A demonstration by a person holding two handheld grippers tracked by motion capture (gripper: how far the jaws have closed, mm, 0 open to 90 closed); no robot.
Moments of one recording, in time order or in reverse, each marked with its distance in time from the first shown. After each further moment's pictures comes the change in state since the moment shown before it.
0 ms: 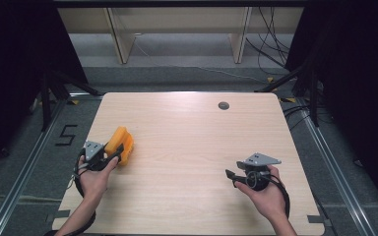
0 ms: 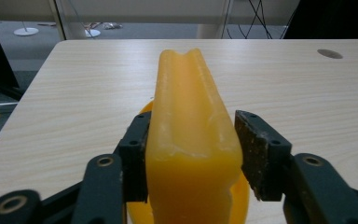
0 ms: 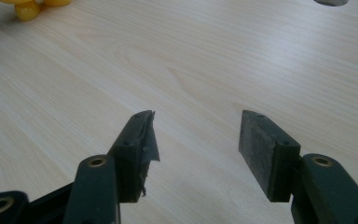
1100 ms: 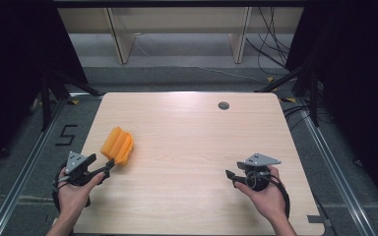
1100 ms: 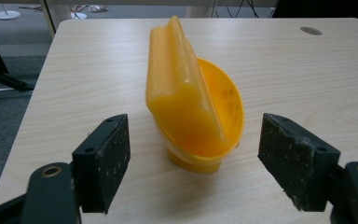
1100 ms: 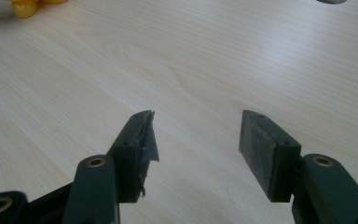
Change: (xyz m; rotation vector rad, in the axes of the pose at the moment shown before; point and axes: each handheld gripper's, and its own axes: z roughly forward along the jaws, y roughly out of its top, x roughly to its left) left arm 0.024 -0.009 -0.052 0.071 -0.060 0.019; right arm 0.000 -0.001 0.001 0.005 -0.003 -0.005
